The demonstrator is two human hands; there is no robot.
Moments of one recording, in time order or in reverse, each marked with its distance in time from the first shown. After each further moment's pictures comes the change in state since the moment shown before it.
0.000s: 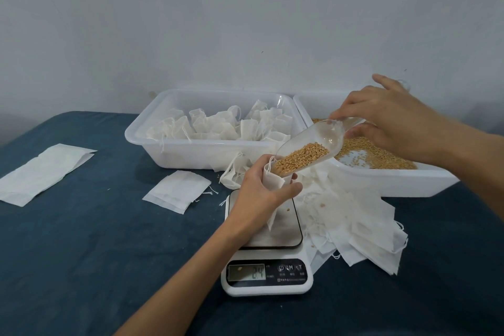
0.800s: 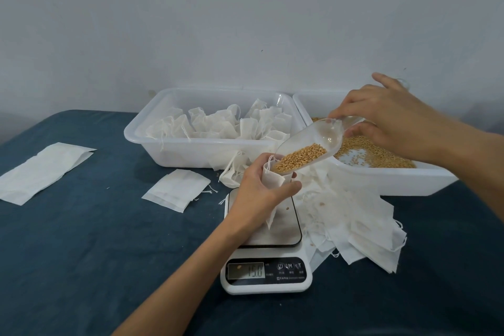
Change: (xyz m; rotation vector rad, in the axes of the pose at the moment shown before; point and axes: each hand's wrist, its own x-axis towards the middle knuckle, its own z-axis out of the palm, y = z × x) left_hand -0.001 0.004 0.001 0.004 0.009 -0.013; right_hand -0.001 -0.001 -0.001 -0.002 -0.005 -0.004
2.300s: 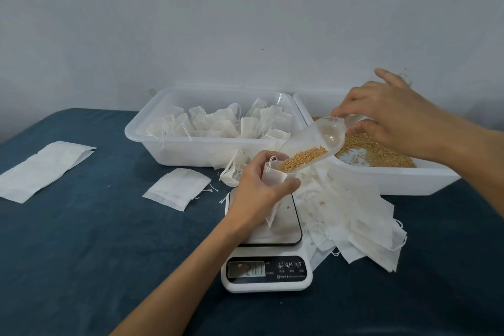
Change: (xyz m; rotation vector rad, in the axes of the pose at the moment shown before) left_hand -0.001 0.002 -0.002 0.023 0.018 -0.010; right_hand 0.001 0.001 -0.001 -0.032 0.013 -0.020
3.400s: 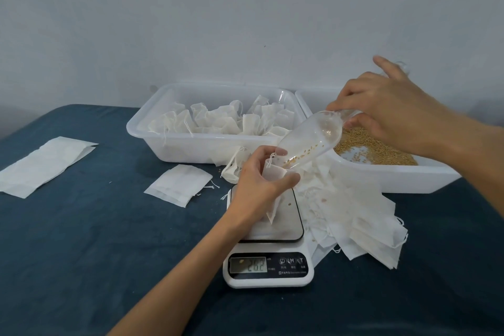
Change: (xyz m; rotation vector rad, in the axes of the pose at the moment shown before) left_hand 0.001 0.002 0.001 -0.041 0.043 -0.006; right_hand 0.005 -0.016 -0.008 -0.051 0.040 -0.044
